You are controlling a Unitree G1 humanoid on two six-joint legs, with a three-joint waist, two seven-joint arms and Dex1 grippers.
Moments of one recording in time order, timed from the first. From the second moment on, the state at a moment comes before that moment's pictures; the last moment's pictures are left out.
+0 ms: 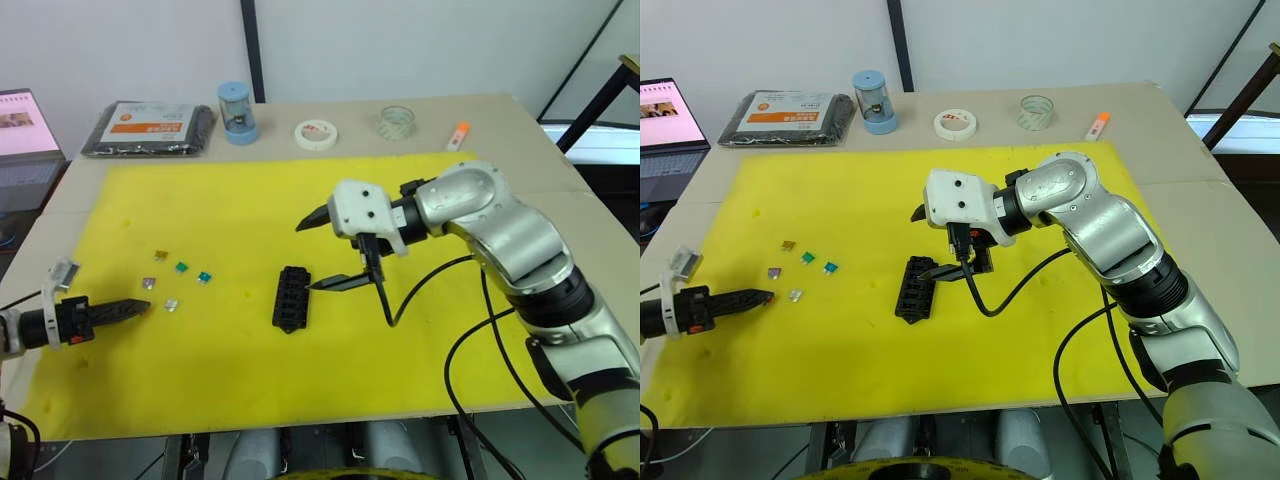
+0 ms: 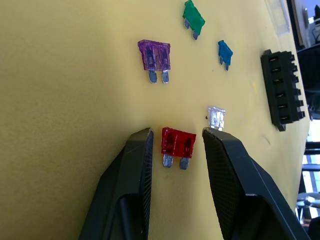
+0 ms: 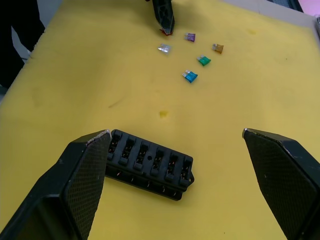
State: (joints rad) left arm -0.33 1.00 0.19 0.72 -0.45 0.89 -1.51; right arm -0.91 -0.64 0.41 -0.30 0.30 0.65 1.20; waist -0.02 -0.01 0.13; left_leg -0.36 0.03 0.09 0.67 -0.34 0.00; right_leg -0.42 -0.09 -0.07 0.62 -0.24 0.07
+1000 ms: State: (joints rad) left arm -0.27 1.00 0.23 0.69 -0.48 0.90 -1.49; right arm -0.91 -0.64 0.41 -0.29 0.30 0.63 1.21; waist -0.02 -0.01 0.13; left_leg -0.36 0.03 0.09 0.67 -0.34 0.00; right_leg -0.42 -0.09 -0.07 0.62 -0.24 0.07
